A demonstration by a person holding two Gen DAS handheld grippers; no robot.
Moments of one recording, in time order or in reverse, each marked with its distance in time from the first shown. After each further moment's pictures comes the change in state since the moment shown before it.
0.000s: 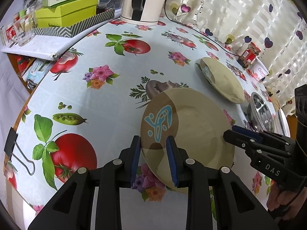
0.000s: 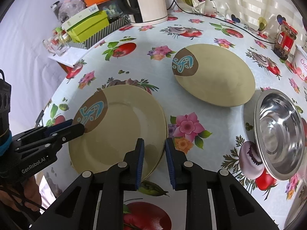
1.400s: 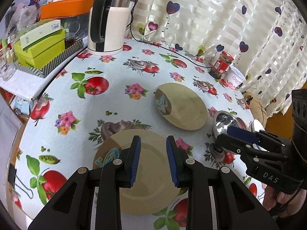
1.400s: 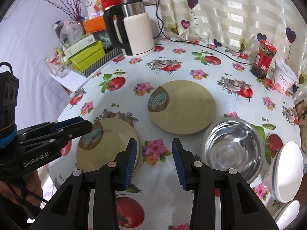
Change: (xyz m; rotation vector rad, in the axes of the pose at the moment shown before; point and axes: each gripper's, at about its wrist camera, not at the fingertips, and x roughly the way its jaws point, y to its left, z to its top) left arm -0.033 -0.073 0.050 0.102 -0.089 -0.097; right arm -0.079 -0.035 0.020 0.006 -0.140 -0.031
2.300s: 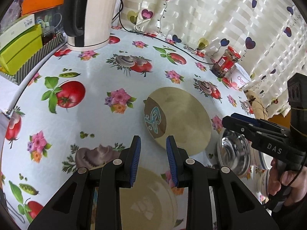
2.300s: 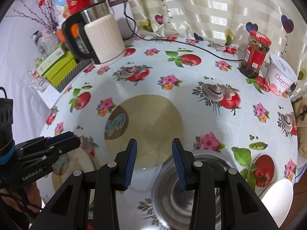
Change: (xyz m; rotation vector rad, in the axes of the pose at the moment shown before) left arm 0.075 -0.010 0.048 -0.007 0.087 -0.040; right arm 0.042 -0.081 0.057 0.084 0.056 -0.041
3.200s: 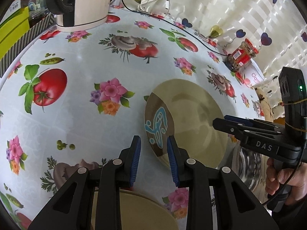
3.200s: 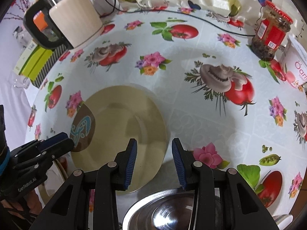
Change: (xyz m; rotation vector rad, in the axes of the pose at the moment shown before) left arm 0.063 0.007 0.015 -0.053 0.116 0.001; right arm 0.082 -0.037 0.026 0.042 0.211 -0.008
